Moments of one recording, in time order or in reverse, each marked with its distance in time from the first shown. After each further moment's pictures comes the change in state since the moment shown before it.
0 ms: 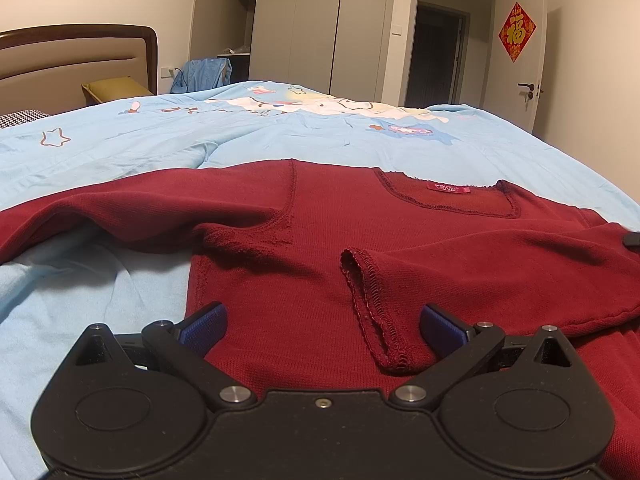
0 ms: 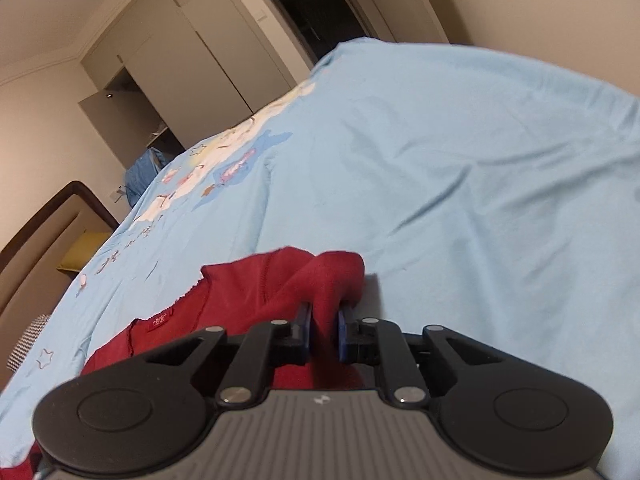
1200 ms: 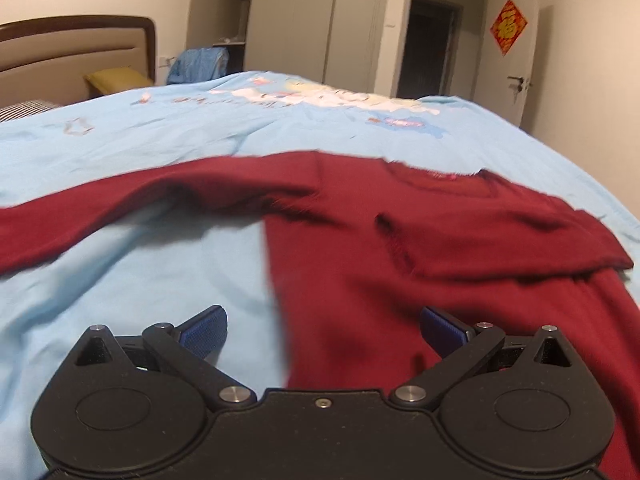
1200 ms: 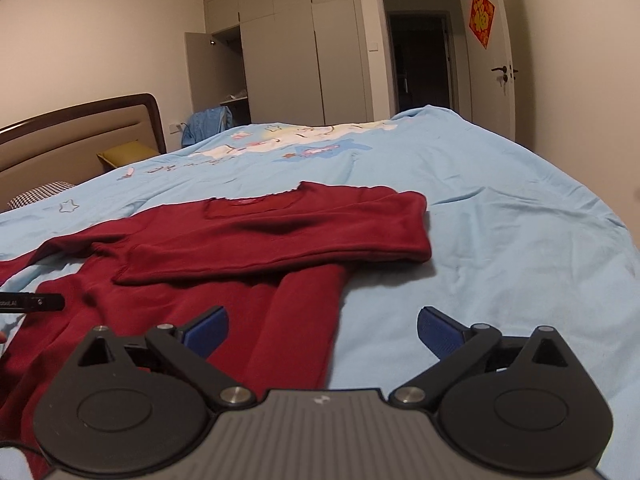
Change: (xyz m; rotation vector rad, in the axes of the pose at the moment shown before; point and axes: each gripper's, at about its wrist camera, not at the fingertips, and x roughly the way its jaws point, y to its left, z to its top) left arm -0.092 0.045 -0.021 -0.007 0.056 -0.024; right arm -0.155 0.049 -0.151 -0.455 -0.096 0.021
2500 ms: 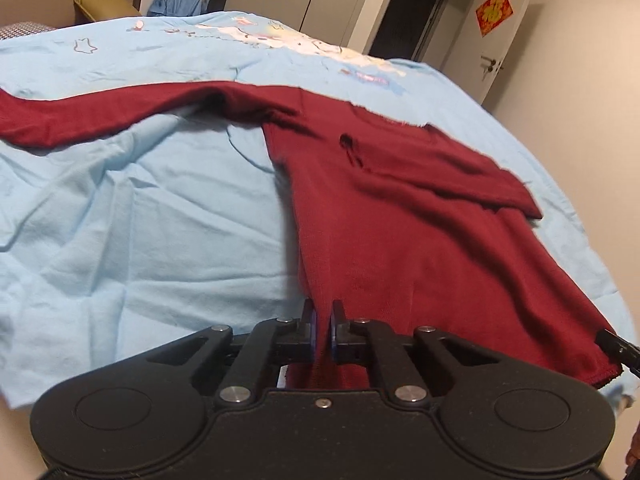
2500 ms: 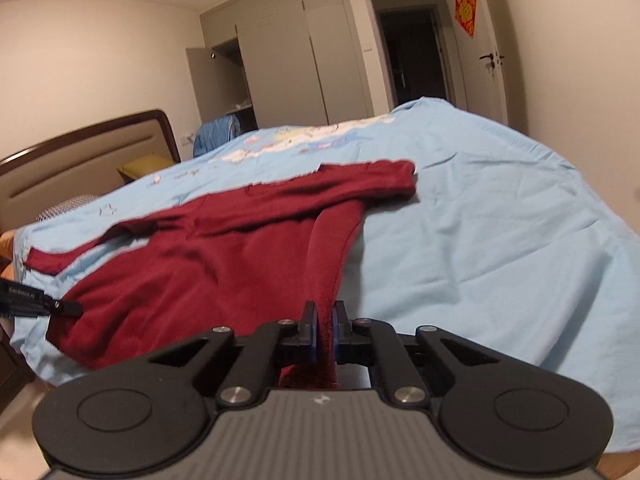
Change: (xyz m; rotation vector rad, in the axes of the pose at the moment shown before) left arm -0.113 0.030 -0.047 -0.117 0.160 -0.198; right arm -0.145 0.016 -0.065 0.094 -0.014 0.029
